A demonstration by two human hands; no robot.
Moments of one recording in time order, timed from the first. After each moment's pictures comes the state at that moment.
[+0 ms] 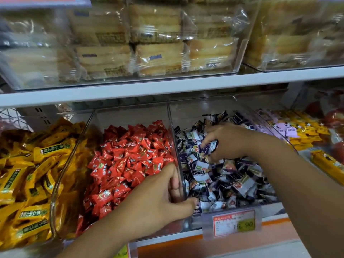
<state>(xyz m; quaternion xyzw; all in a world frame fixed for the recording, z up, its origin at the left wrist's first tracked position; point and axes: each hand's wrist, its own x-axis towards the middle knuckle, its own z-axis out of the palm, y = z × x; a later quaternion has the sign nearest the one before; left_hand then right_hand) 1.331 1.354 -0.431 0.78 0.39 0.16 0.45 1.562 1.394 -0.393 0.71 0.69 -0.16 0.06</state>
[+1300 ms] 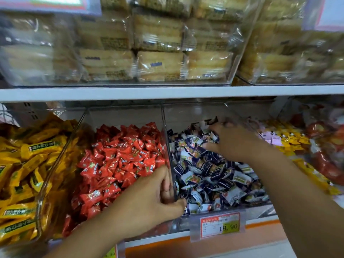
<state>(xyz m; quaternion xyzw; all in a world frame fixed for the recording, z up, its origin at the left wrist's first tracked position) 1.332 1.357 -0.437 0.79 0.40 0.17 0.42 1.572 1.385 -0.392 0.78 0.62 -0.07 0.04</state>
